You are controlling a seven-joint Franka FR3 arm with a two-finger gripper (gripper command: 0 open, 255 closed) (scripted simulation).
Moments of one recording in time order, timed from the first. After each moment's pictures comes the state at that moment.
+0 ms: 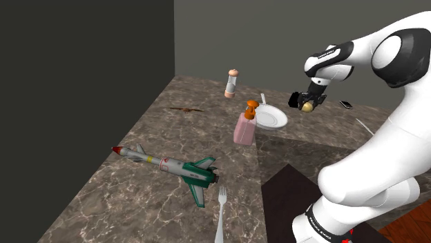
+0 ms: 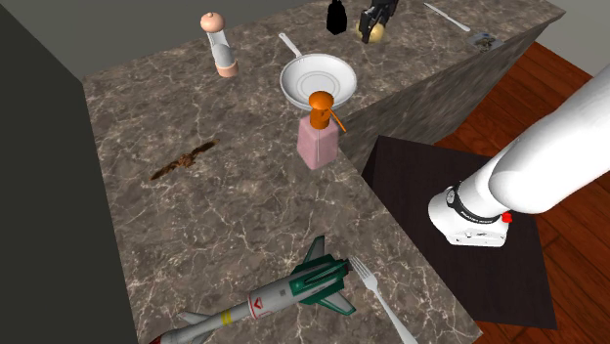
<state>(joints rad) -0.62 0.04 -0.27 -2.09 -0.01 2.18 -0.30</state>
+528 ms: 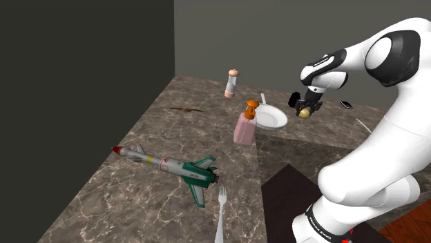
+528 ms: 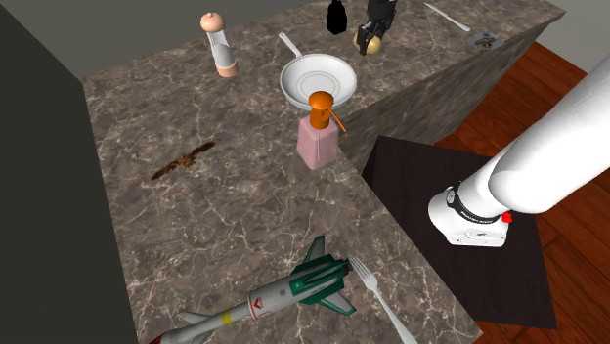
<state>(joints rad) -0.62 0.10 -0.27 -2.14 0.01 2.28 -0.31</state>
